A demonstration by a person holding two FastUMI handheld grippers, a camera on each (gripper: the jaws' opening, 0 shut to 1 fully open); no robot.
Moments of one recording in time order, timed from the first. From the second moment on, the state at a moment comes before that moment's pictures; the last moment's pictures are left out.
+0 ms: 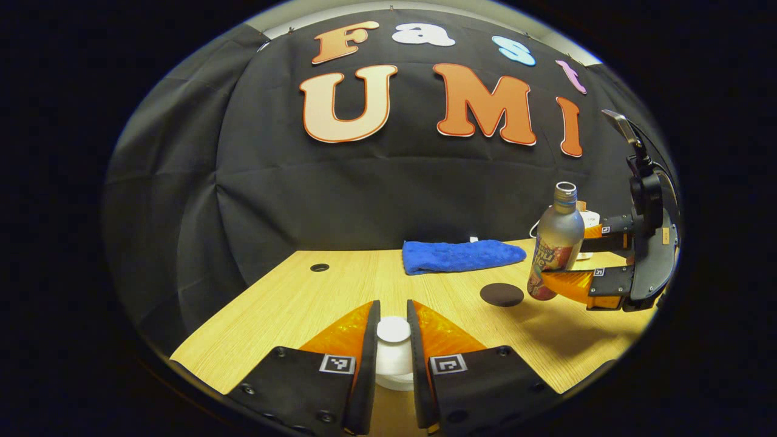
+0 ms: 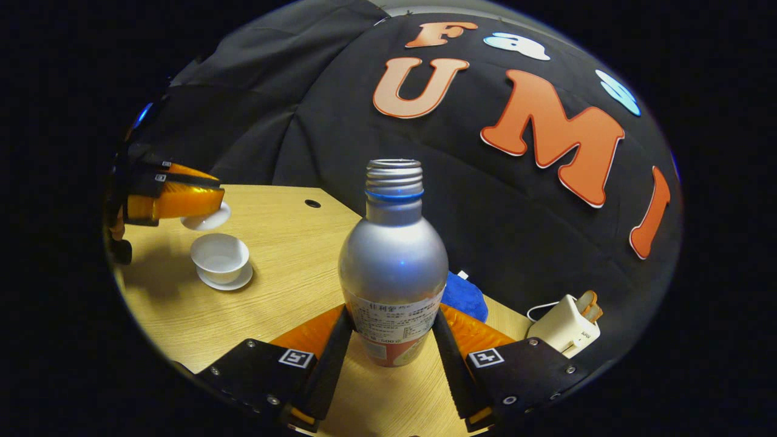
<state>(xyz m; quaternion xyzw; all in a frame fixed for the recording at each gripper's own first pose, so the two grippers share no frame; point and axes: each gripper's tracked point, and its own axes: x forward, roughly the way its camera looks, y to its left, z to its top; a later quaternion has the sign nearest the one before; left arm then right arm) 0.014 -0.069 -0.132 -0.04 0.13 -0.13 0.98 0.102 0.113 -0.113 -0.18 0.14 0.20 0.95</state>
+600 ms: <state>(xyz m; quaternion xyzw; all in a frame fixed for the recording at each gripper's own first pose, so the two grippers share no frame) 0.018 -0.095 -0.169 -0.03 0.16 -0.14 0.98 0.122 0.097 -0.114 -0.06 0.13 0.19 0.97</state>
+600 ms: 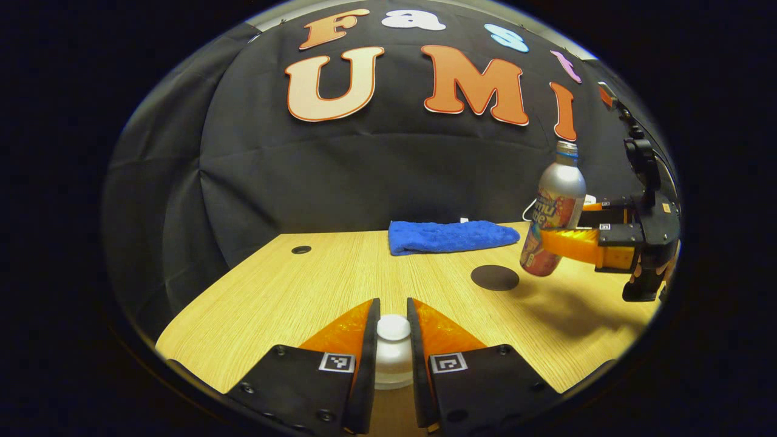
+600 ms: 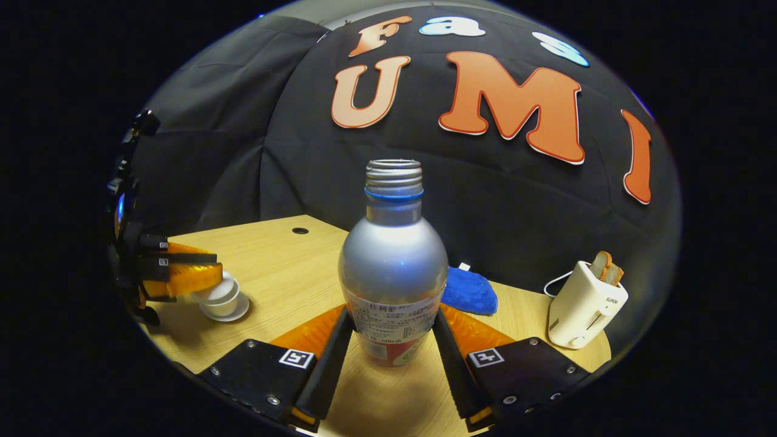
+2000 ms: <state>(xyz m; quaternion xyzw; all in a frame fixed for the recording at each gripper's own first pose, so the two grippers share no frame) 0.021 -0.093 -0.162 -0.04 0.16 -0.13 0.98 0.213 0.109 -0.185 0.01 0.21 0.13 0.97</state>
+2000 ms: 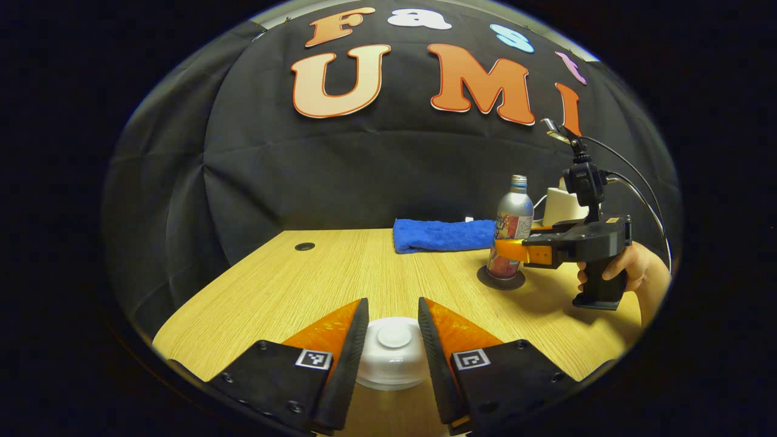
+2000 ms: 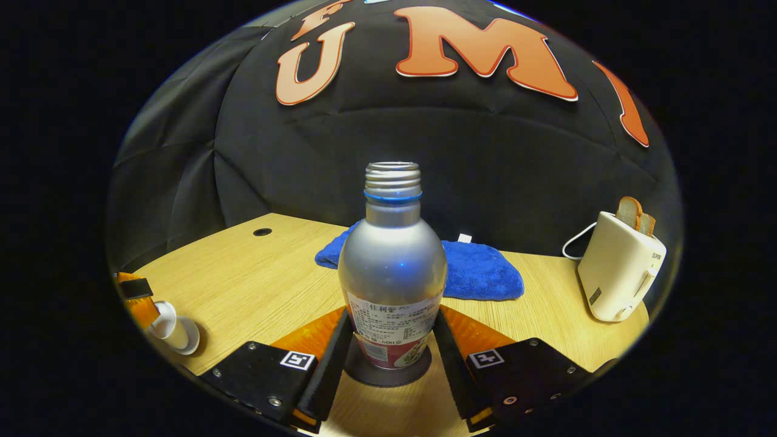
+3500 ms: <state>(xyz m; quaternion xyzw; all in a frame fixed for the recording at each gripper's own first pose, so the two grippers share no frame) 0.000 -0.103 -0.033 -0.06 0.03 -0.09 0.99 0.063 0.043 -0.038 -0.02 0.03 0.07 1.00</state>
